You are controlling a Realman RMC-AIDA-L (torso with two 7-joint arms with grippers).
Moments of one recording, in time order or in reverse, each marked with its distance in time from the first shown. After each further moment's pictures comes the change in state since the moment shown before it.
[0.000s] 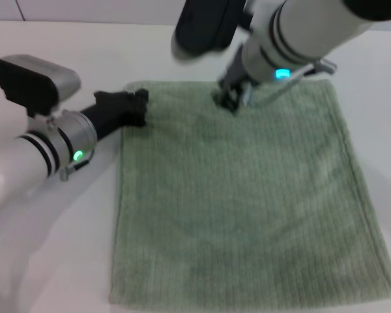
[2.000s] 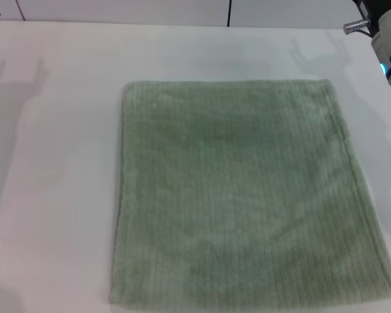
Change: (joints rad) left arm -0.017 -0.019 -0.779 -0.301 -0.173 0.533 0.441; right arm -0.287 0.004 -0.212 0.807 0.254 -2.180 0.330
